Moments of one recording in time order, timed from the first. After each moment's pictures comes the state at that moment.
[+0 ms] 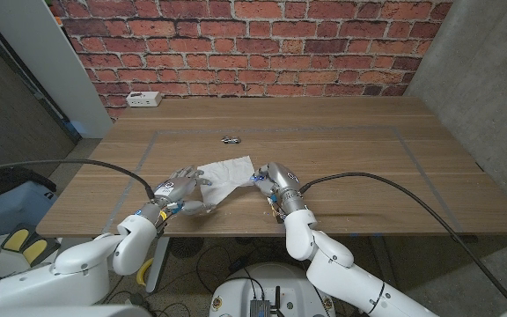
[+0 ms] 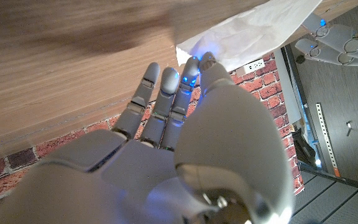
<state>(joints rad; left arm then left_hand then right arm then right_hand) 1.44 1.28 0.43 -2.30 0.34 0.54 0.43 0.78 -0.06 0.16 -0.09 0.25 0.44 -0.02 0.19 0.22 0.06 0.06 0.26 0.38 -0.10 0.12 0.19 0.19 -0.08 0.19 0.22 0.21 -1.08 -0.41 -0.83 -1.95 -0.47 -0.49 -0.45 1.29 0.15 0.13 -0.16 0.20 1.15 0.02 0.30 0.23 0.89 0.05 0.76 0.53 0.65 -0.06 1.27 1.05 0.51 0.08 0.48 0.30</state>
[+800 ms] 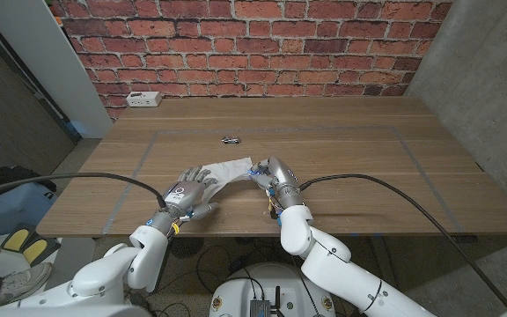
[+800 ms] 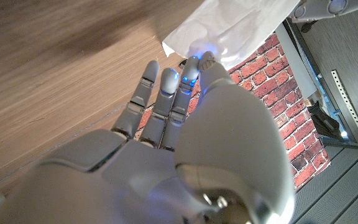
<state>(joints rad) 1.42 1.15 0.52 -2.26 0.62 0.59 0.40 1.01 0.13 0.27 -0.16 0.21 0.41 0.01 0.29 0.32 0.04 0.07 0.33 0.46 -0.06 0.13 0.20 0.20 -0.05 0.21 0.26 0.23 -1.09 -0.39 -0.82 -2.01 -0.31 -0.50 -0.51 1.29 0.14 0.15 -0.16 0.20 1.15 0.02 0.31 0.24 0.90 0.05 0.77 0.53 0.66 -0.07 1.28 1.09 0.51 0.09 0.51 0.33</state>
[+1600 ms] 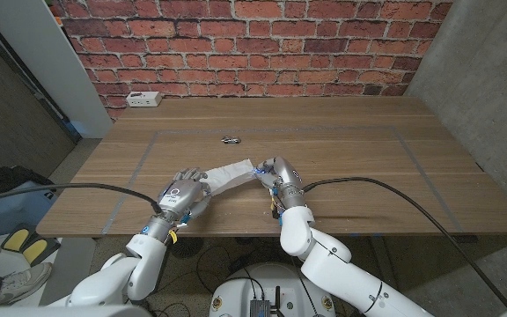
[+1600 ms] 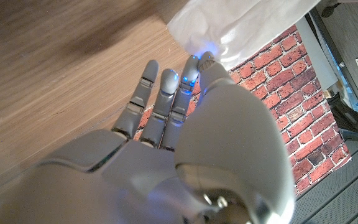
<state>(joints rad) 1.53 1.11 0.44 -2.27 0.68 0.58 0.54 1.04 0.17 0.36 -0.15 0.20 0.88 0.03 0.45 0.31 0.31 -0.02 0.41 0.45 0.17 0.03 0.24 0.19 0.11 0.21 0.34 0.22 -1.10 -0.39 -0.82 -2.02 -0.28 -0.55 -0.59 1.29 0.14 0.16 -0.16 0.20 1.15 0.02 0.30 0.25 0.90 0.05 0.78 0.53 0.66 -0.07 1.28 1.10 0.51 0.09 0.56 0.36</state>
